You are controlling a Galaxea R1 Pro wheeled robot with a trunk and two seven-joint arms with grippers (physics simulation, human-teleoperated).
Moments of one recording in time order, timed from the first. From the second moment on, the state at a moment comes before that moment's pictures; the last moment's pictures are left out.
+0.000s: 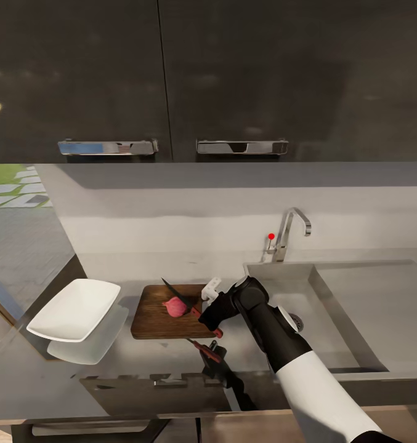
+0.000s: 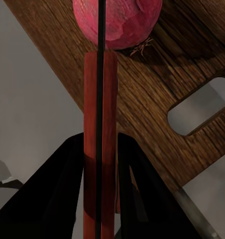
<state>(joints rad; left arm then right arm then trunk) -0.04 0.05 -0.22 -0.29 0.23 -0.50 0.04 -0.75 0.17 0.33 -1.11 0.67 0.87 1.01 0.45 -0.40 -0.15</state>
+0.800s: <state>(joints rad) -0.04 0.05 -0.22 -0.29 0.23 -0.50 0.04 -0.75 0.17 0.33 -1.09 0.67 0.87 1.00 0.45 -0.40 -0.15</state>
